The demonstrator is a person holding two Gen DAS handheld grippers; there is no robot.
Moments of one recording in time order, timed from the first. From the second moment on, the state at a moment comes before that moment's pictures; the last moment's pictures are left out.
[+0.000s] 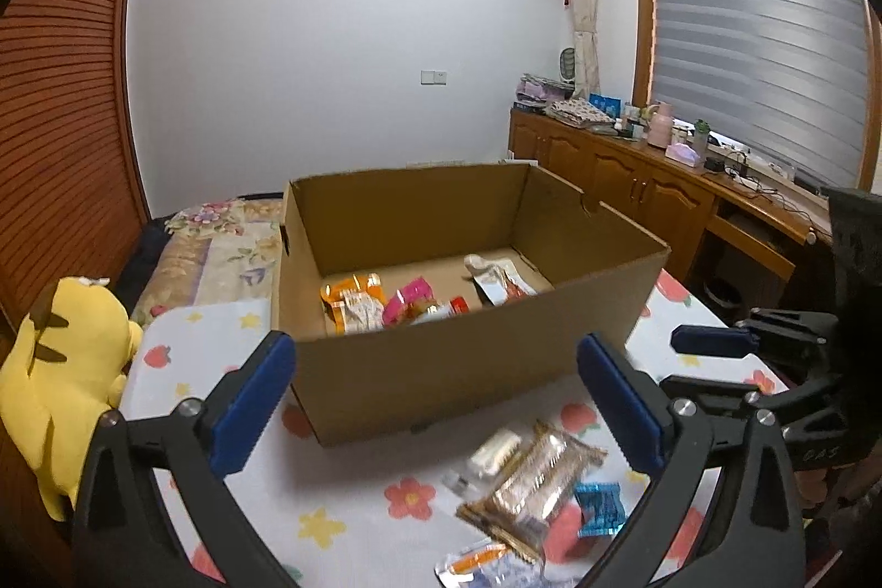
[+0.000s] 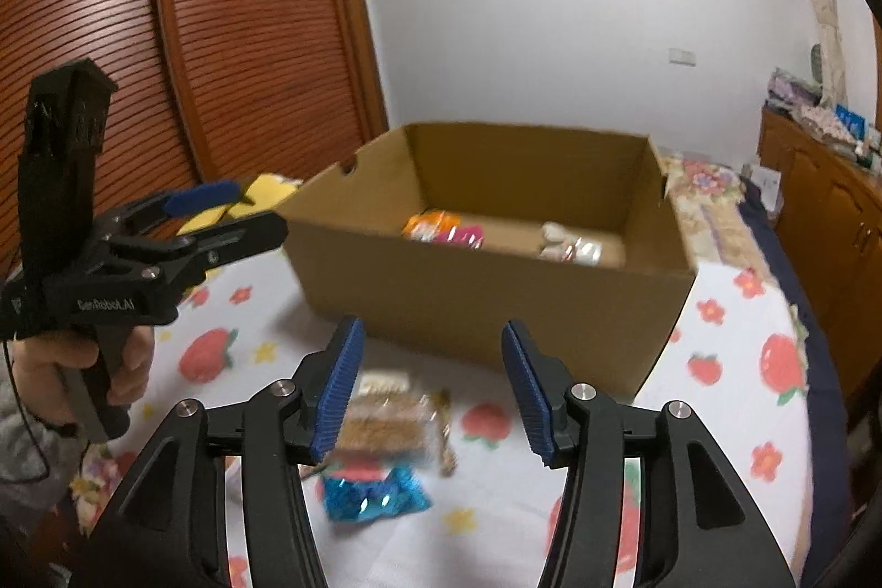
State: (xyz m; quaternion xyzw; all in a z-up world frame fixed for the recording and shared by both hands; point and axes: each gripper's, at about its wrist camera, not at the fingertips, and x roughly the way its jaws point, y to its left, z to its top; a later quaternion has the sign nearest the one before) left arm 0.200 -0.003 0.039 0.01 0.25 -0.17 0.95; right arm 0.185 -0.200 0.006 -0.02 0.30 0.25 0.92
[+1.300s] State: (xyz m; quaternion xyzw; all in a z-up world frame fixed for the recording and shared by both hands) left arm 0.146 0.018 -0.057 0.01 0.34 -0.13 0.93; right arm 0.163 -0.165 -0.073 -0.07 0.41 0.24 0.88
